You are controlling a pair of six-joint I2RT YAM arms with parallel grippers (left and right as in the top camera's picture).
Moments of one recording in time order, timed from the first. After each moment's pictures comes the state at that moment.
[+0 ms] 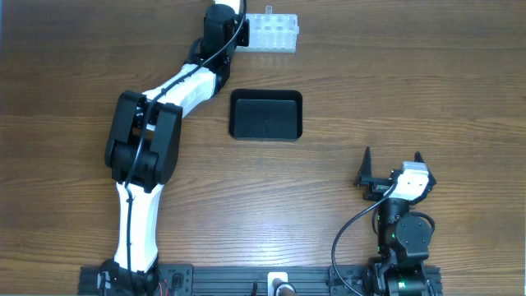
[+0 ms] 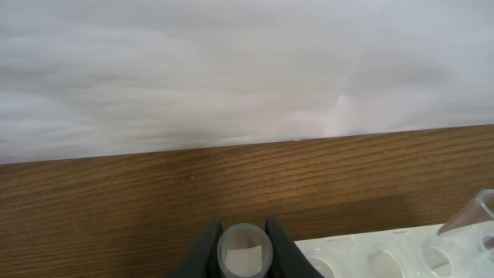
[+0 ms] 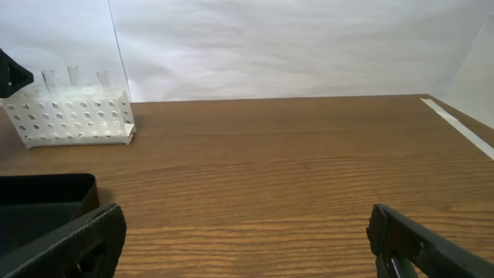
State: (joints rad) left arm -0.34 2.32 1.62 0.34 -0.18 -0.09; right arm 0.06 0.01 0.01 -0.05 0.17 0.00
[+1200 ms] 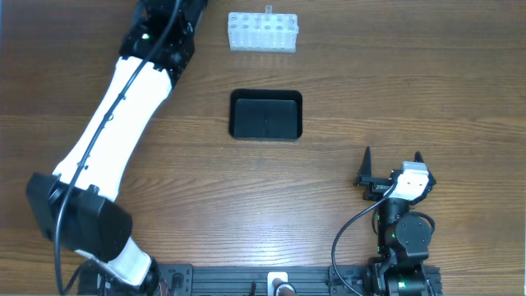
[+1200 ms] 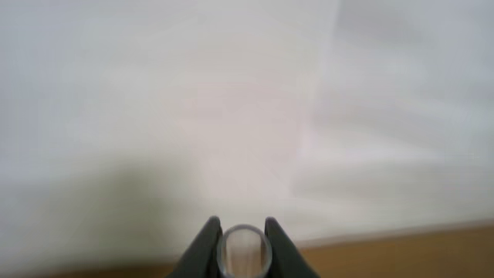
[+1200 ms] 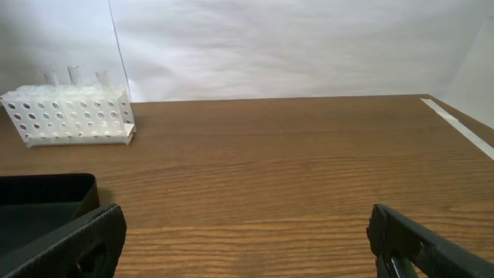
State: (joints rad) left arm -0.34 1.79 1.73 -0.16 -0.12 -0.14; right arm 0.06 0.01 0.01 -0.05 0.17 0.00
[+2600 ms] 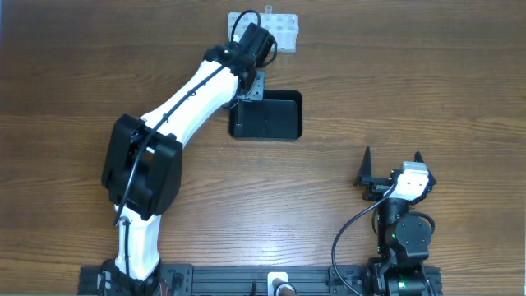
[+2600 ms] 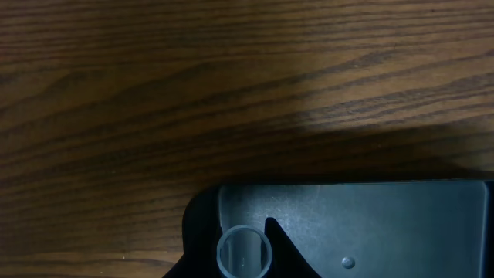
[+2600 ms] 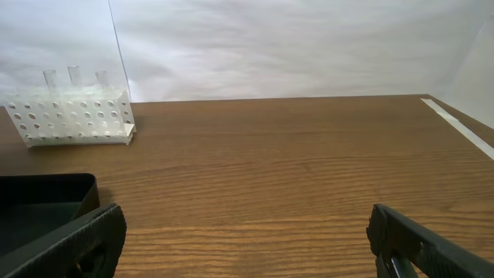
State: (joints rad) left arm -0.51 2.13 1.72 -0.85 -0.19 -0.41; right arm 0.06 0.01 0.01 -0.05 0.17 0.00
